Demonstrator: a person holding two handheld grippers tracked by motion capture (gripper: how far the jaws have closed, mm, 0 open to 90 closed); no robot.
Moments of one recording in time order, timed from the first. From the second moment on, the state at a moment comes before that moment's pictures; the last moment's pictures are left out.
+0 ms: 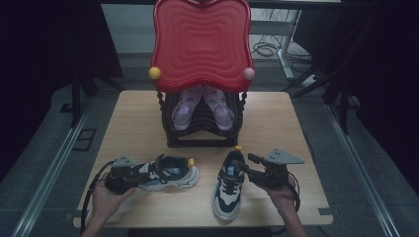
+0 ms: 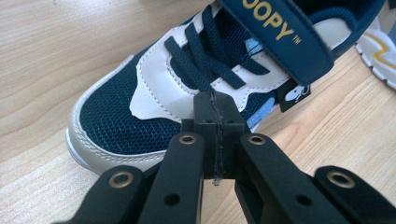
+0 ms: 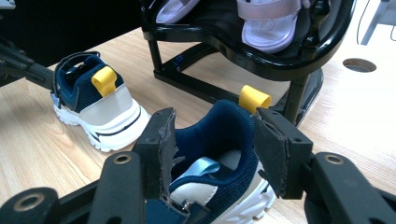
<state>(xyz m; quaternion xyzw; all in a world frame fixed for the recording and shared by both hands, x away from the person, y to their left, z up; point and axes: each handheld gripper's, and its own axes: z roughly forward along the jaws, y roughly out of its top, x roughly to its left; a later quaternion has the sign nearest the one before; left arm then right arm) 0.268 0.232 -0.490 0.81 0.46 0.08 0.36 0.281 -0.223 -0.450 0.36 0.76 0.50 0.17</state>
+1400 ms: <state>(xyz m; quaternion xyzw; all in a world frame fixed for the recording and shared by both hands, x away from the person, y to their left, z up) 0.281 0.237 -0.433 0.75 0.46 0.10 0.47 0.333 -0.070 -0.430 0.27 0.86 0.43 0.06</state>
